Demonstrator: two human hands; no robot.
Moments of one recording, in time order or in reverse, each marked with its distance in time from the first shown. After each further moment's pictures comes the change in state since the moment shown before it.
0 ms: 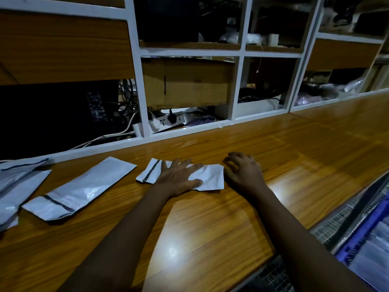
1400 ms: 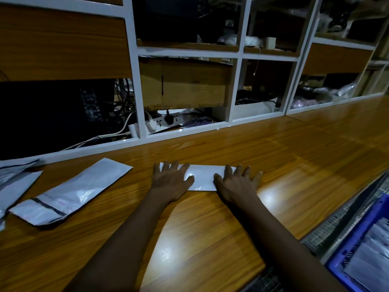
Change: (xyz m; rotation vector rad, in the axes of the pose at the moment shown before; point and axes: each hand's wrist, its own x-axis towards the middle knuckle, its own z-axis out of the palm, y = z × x) left_hand -0.004 0.008 0.003 0.136 0.097 -0.185; right_hand -0.014 -0.033 0.010 -0.312 -0.338 0.262
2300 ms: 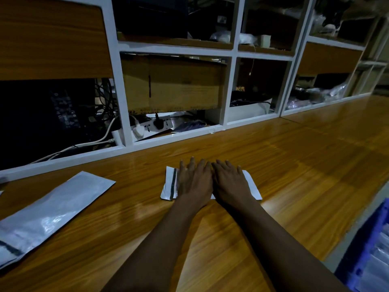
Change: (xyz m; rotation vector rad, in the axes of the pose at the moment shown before) left_hand 0.049 0.076 -0.003 0.054 0.067 0.165; right_hand 0.048 0.000 0.002 -0.006 0.104 -0.288
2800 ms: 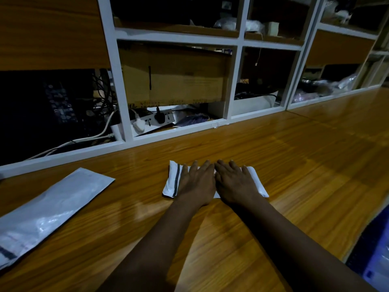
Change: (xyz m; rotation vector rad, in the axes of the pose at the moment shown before) left_hand 0.007 -0.008 0.014 -0.112 -0.118 0.007; right_hand 0.003 0.006 0.005 -0.137 -0.140 -0.030
